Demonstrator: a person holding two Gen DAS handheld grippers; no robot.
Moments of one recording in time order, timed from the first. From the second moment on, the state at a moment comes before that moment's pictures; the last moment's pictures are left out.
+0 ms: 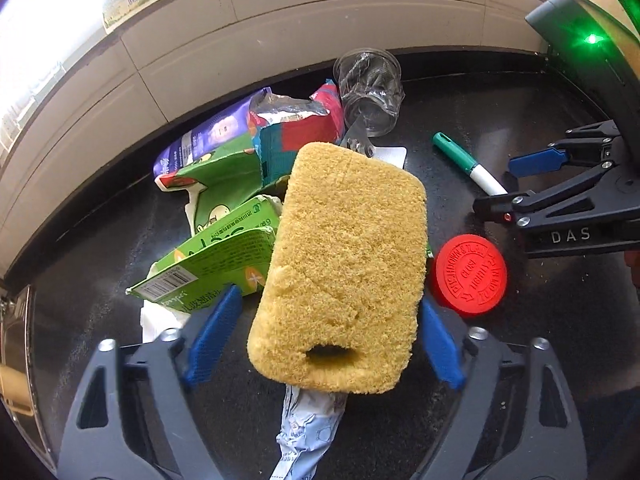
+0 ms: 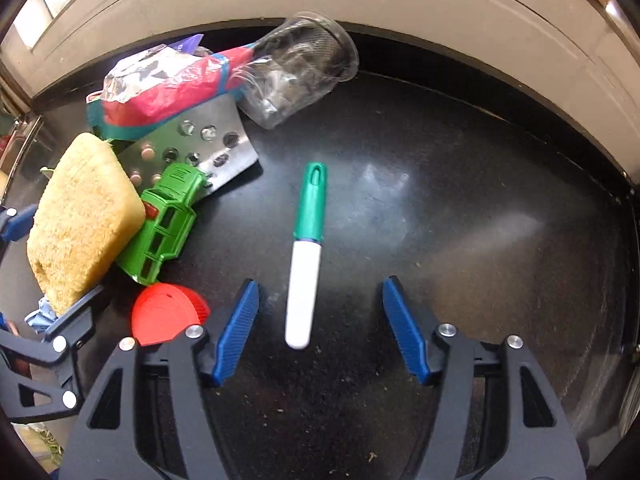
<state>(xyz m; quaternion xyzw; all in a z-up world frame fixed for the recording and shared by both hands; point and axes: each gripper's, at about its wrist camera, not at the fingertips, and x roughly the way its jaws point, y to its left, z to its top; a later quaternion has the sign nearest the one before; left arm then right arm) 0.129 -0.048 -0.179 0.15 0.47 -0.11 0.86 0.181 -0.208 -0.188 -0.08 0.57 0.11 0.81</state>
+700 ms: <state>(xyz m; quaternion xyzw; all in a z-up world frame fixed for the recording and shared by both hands) 0.061 -0.028 -0.116 0.07 0.46 -0.06 0.89 0.102 -0.223 -0.115 -0.04 0.52 0.13 0.84</state>
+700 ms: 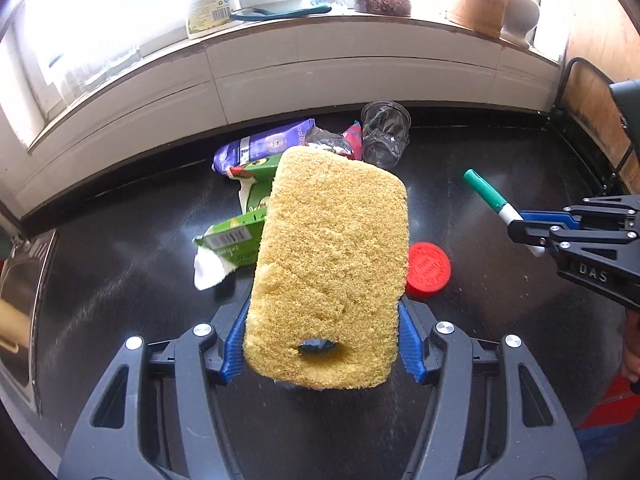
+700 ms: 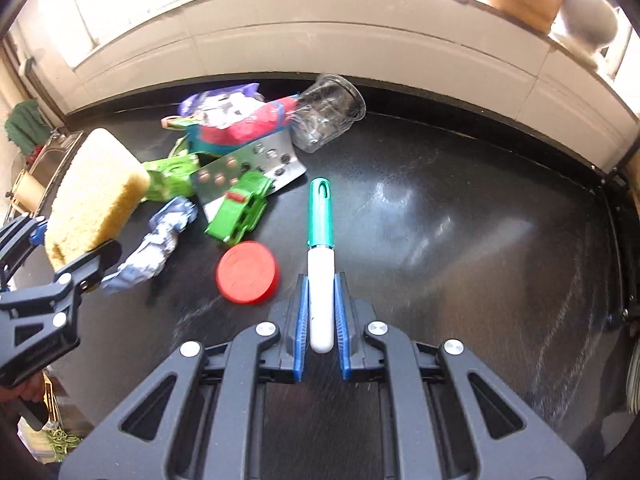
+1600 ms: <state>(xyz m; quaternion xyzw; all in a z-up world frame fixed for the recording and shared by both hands) -0.102 0.137 -0.089 -0.06 0.44 0.17 0.88 0.016 -0.008 -0.079 -0.15 0.48 0.36 0.78</state>
